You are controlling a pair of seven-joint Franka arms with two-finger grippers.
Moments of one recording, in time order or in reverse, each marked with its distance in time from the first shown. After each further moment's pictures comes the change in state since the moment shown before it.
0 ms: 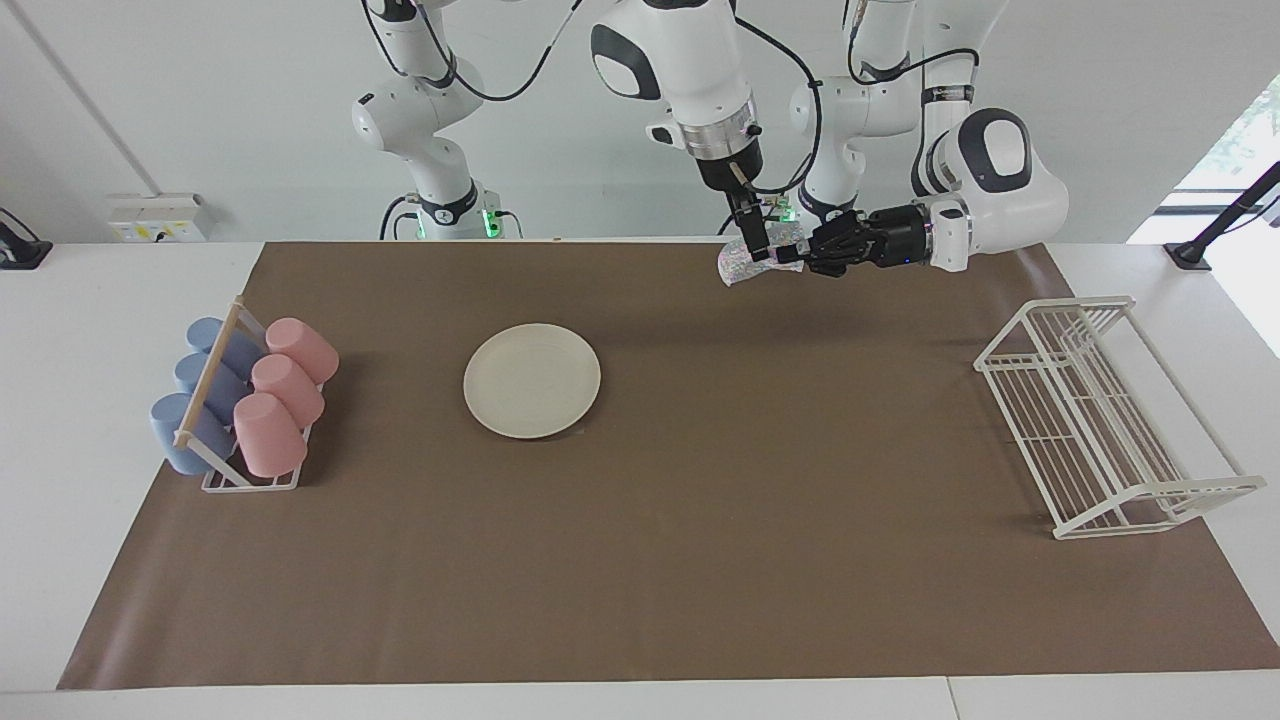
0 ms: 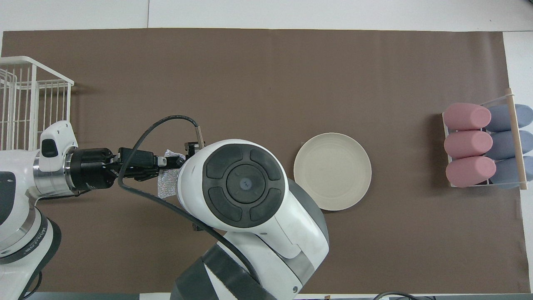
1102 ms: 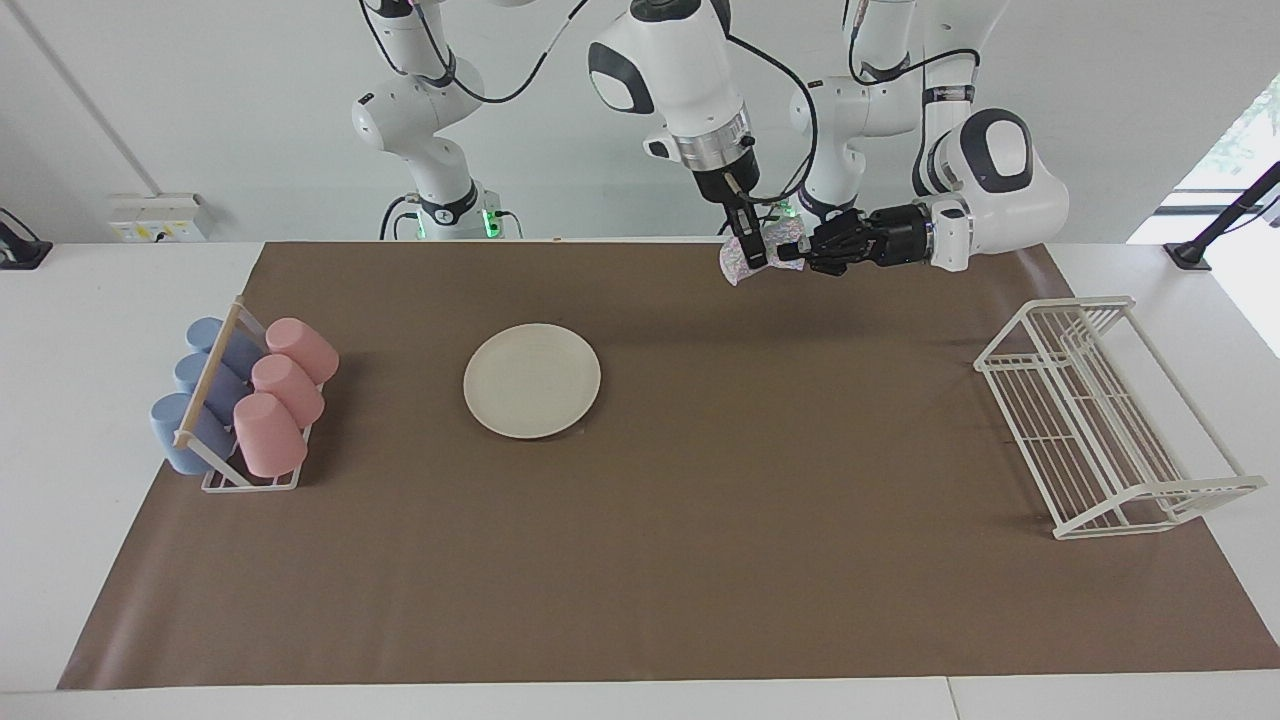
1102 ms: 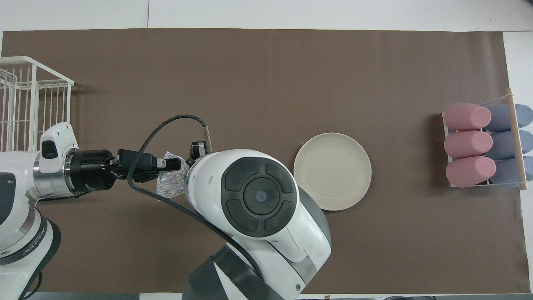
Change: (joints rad) left arm 0.000 0.000 0.005 -0.004 -0.001 -0.020 0.000; right arm -0.001 -0.023 -0.002 -0.085 -0.015 0.142 -0.011
